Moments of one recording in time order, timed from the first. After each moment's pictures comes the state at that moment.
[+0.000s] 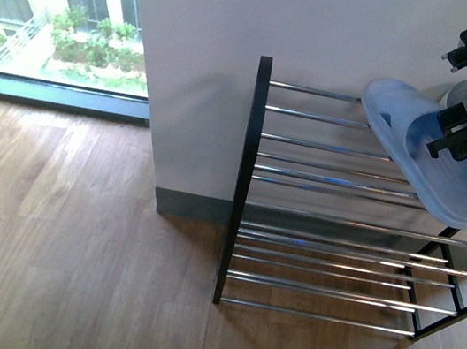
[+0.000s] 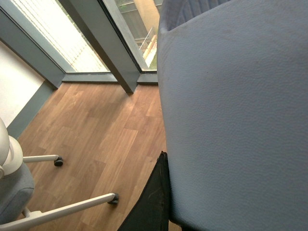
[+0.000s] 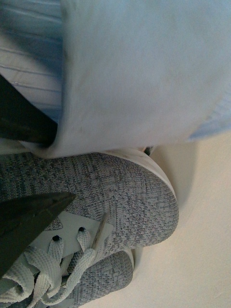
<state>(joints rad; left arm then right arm) -0.15 0.81 0.28 0.14 -0.56 0.14 0.03 2.19 1.14 0.52 0.21 -0.63</state>
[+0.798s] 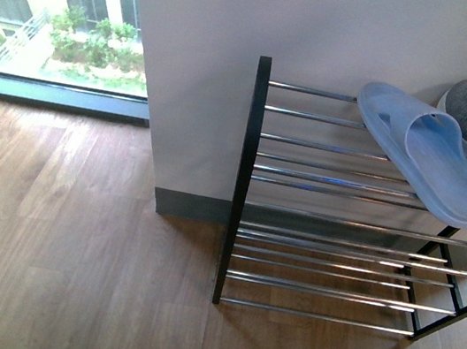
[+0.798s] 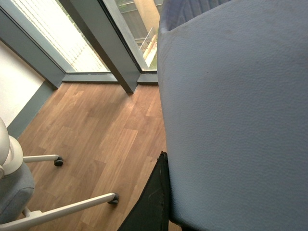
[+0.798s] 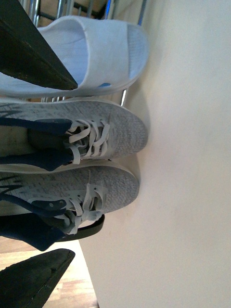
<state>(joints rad) -0.15 0.81 0.28 0.14 -0.56 0.14 -0.15 1.68 1.06 0.18 -0.07 -0.31</state>
